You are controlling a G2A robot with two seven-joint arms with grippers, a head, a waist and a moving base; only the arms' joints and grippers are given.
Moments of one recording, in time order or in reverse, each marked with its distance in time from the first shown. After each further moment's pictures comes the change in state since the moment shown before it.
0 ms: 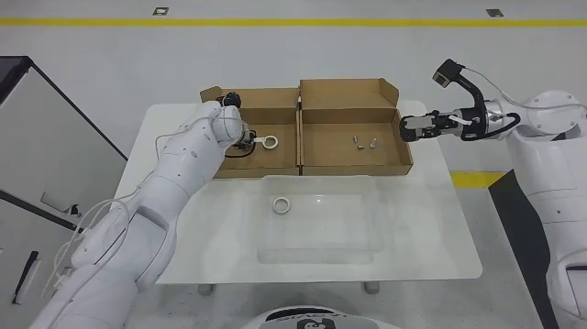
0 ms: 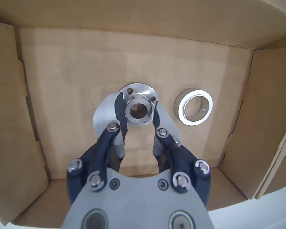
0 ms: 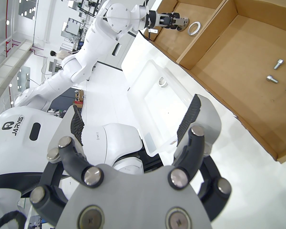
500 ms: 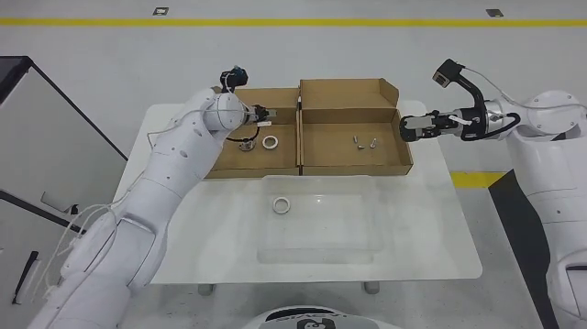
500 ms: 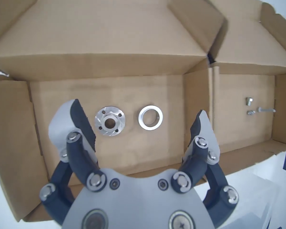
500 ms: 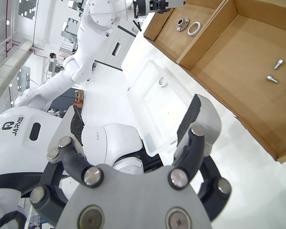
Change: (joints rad) left arm 0.077 0.074 -0.141 -0.335 0.061 -0.072 -0.013; right arm 0.000 0.000 0.000 0.000 0.000 0.000 0.000
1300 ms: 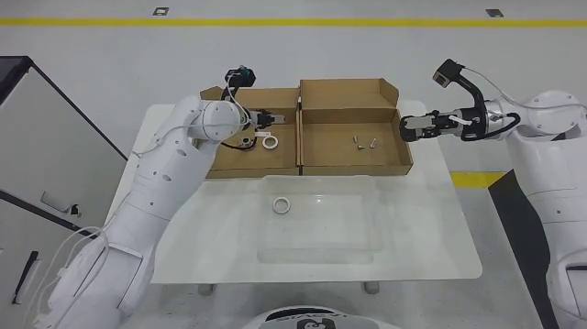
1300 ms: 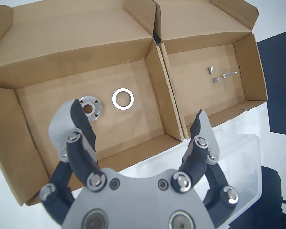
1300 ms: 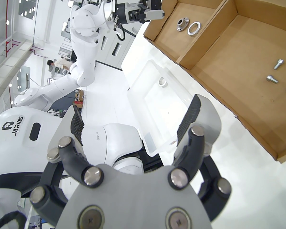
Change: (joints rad) left arm 0.144 0.063 -0.102 -0.330 0.081 -0.089 -0.126; right arm 0.000 0.000 0.000 0.000 0.000 0.000 0.000
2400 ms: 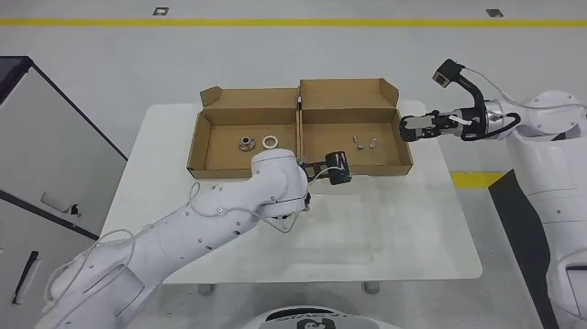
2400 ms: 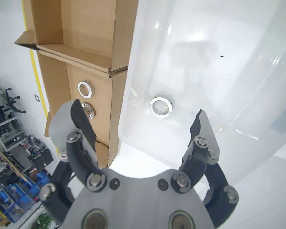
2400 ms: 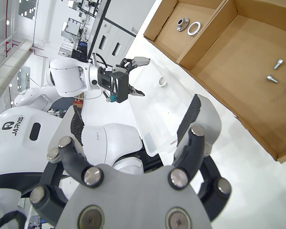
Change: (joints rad) left arm -0.021 0.017 0.490 -0.476 0.326 -0.507 -0.473; right arm 0.000 0.000 0.000 0.000 0.000 0.000 0.000
